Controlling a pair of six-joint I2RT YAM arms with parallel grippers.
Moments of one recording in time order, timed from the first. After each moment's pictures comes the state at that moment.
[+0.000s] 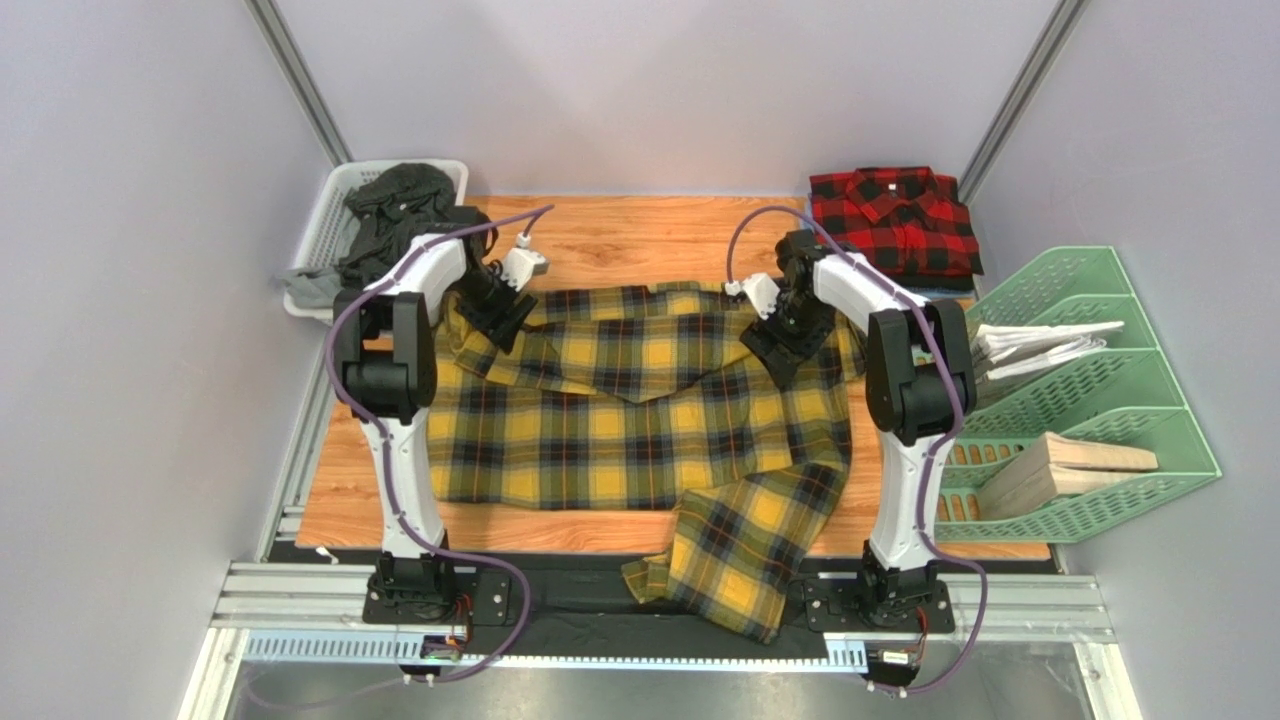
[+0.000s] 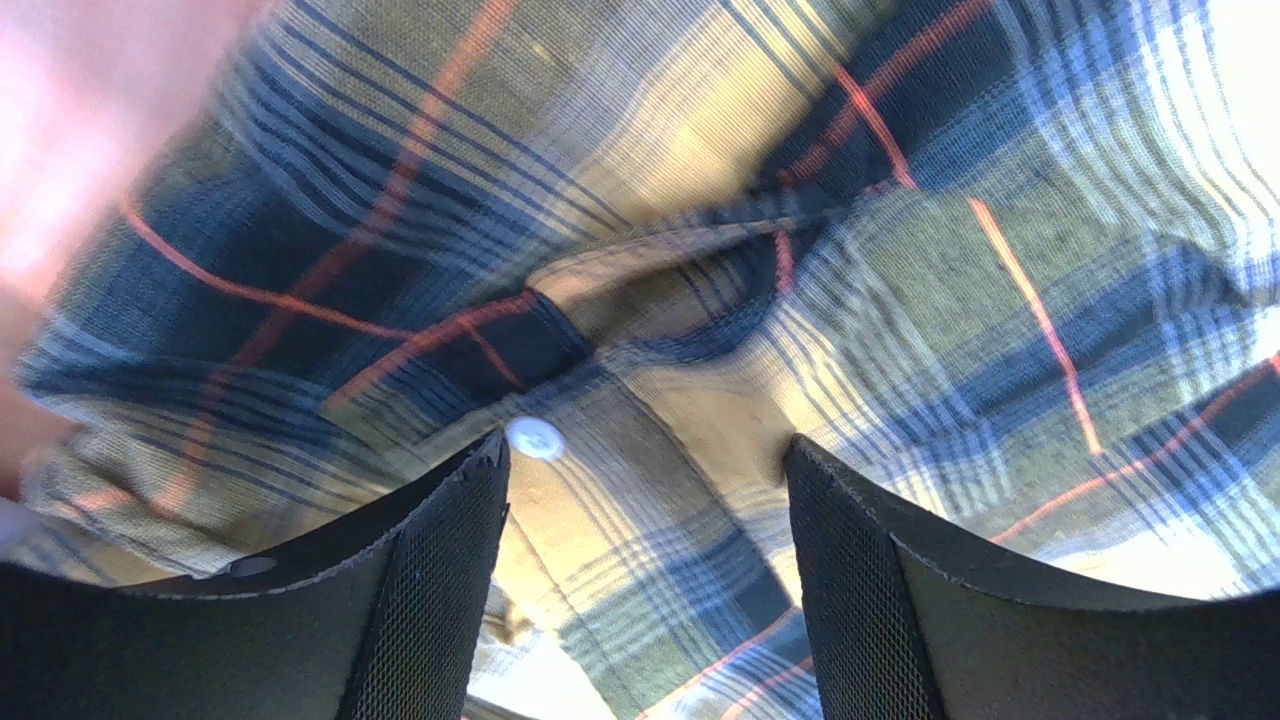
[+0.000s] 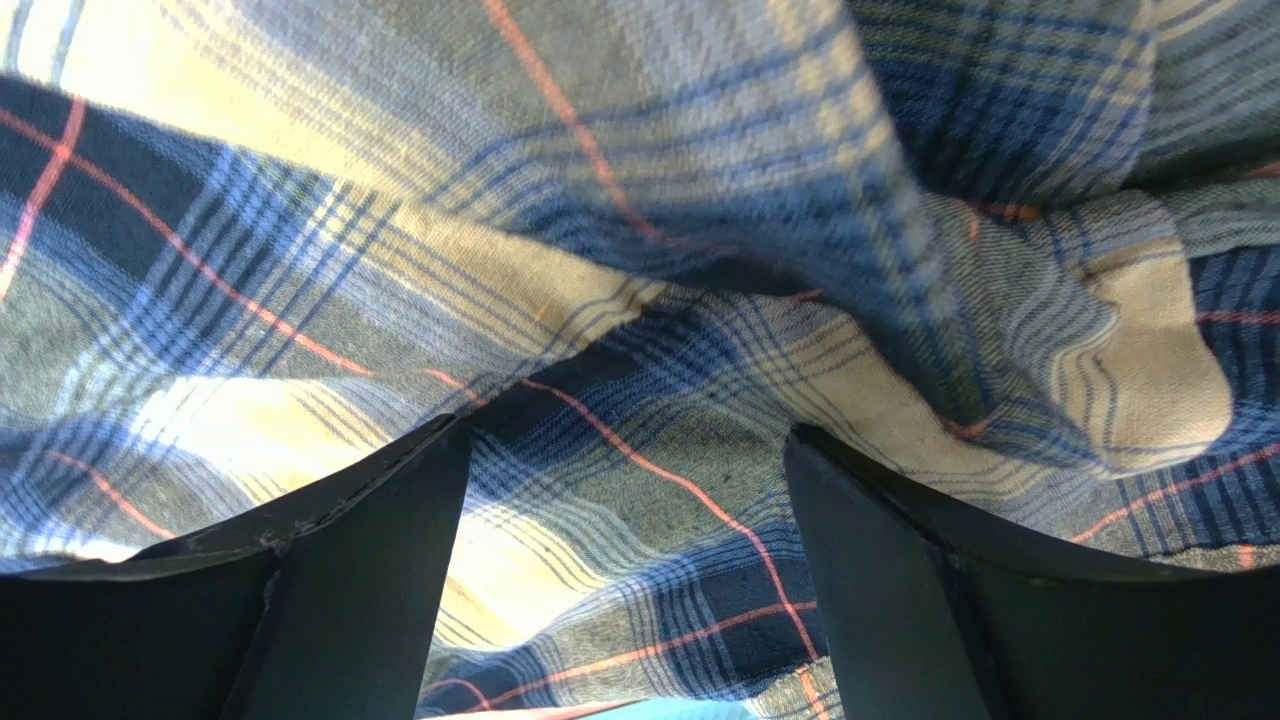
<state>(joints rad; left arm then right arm) -0.05 2.15 1.68 -0.93 0.24 0.67 0.20 2.07 1.55 -0.94 -0.13 -0.64</state>
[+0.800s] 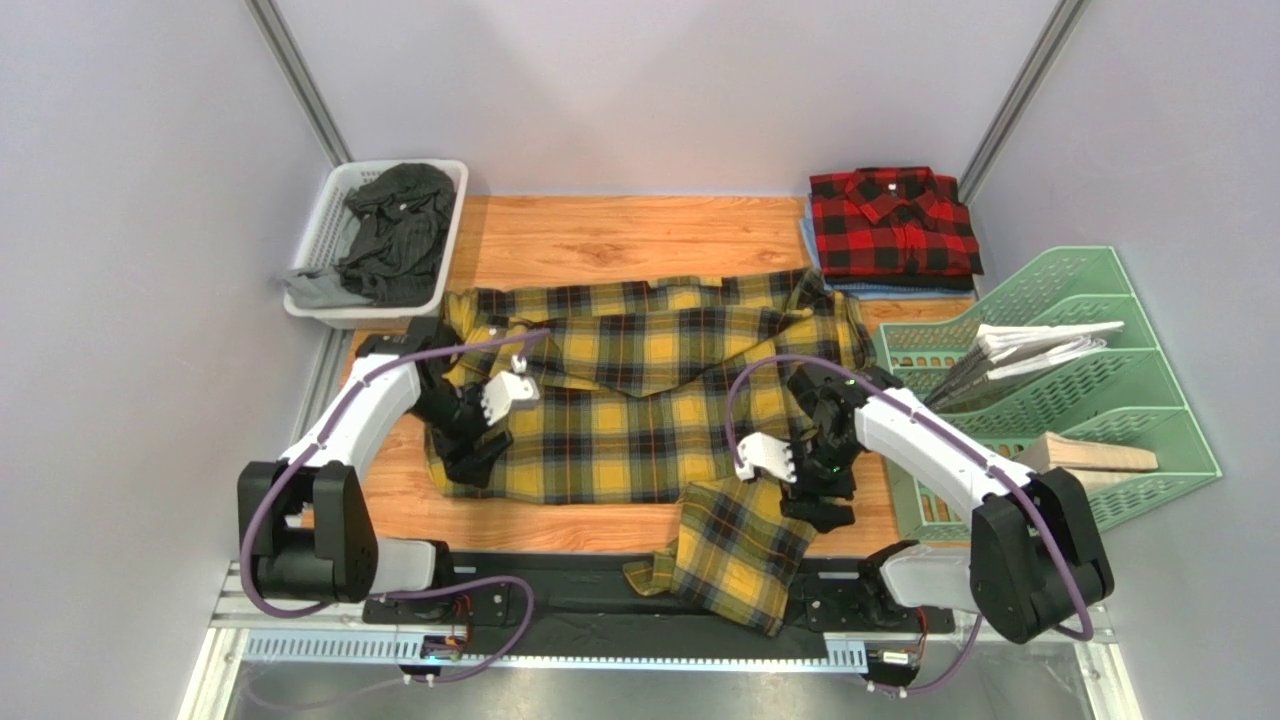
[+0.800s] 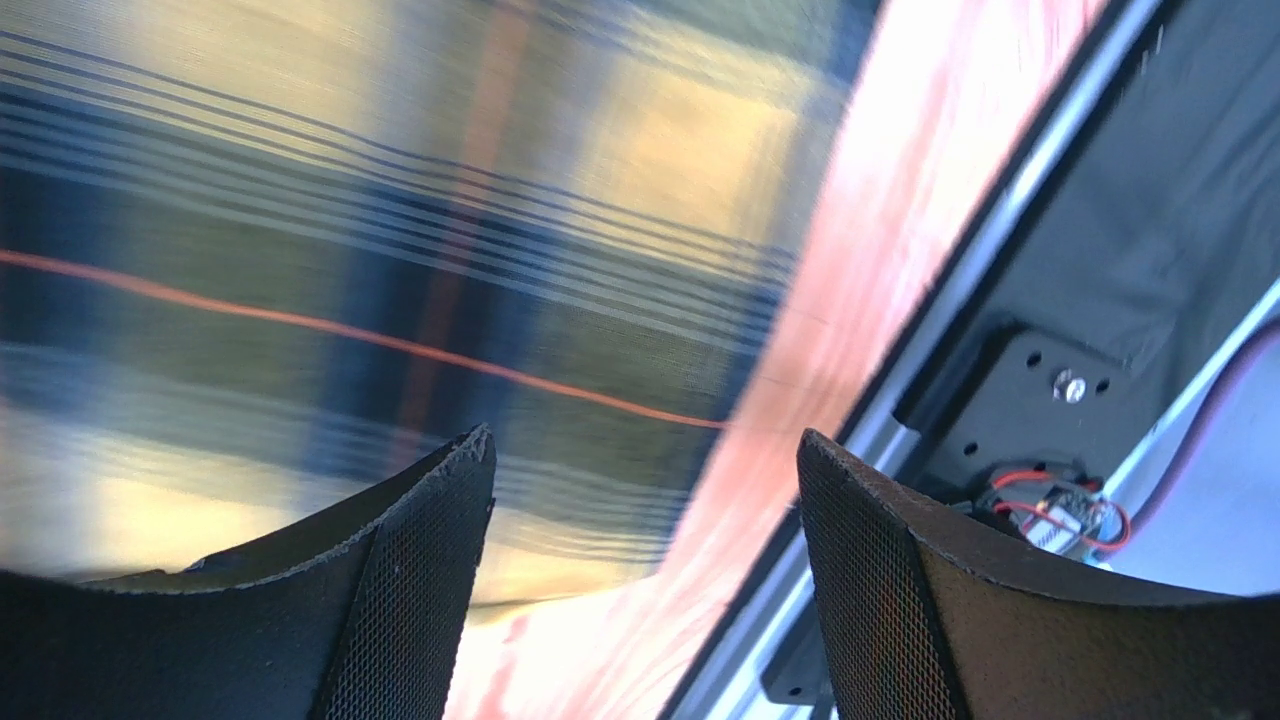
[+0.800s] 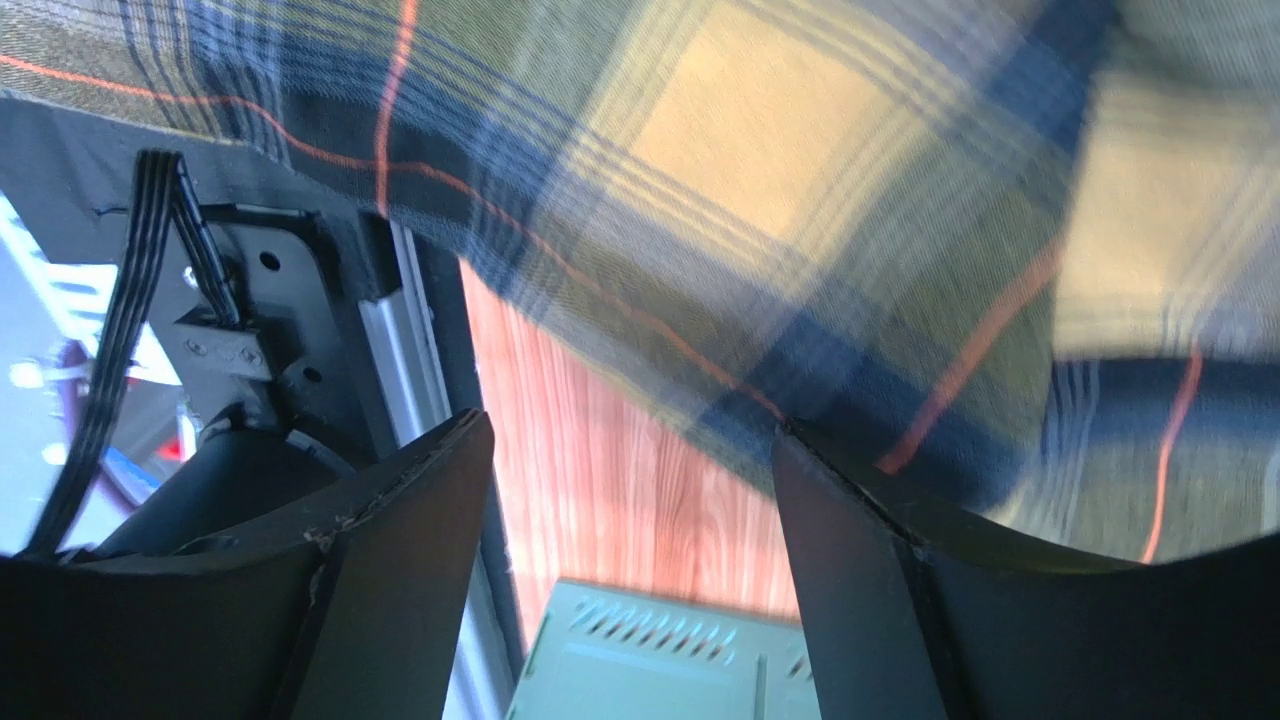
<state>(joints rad) -0.04 1.34 0.90 -1.15 0.44 1.07 0.42 1.28 0.77 -1.14 -0.29 -1.15</state>
